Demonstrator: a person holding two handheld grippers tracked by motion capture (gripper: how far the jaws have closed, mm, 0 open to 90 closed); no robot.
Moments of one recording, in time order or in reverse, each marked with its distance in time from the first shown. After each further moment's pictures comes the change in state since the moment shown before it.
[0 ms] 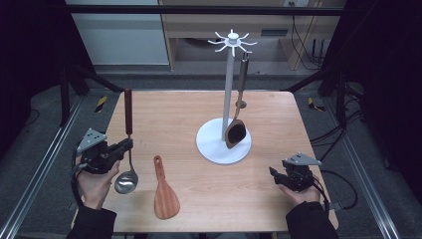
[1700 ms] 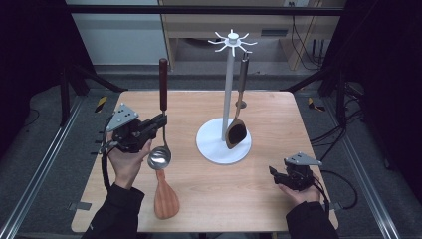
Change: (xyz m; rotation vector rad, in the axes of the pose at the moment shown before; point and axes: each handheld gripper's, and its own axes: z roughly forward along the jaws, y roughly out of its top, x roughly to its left) left arm -0.069 0.069 0.031 -0.163 -0.176 0.099; right arm -0.002 0.000 0.001 -0.023 -0.015 -0.006
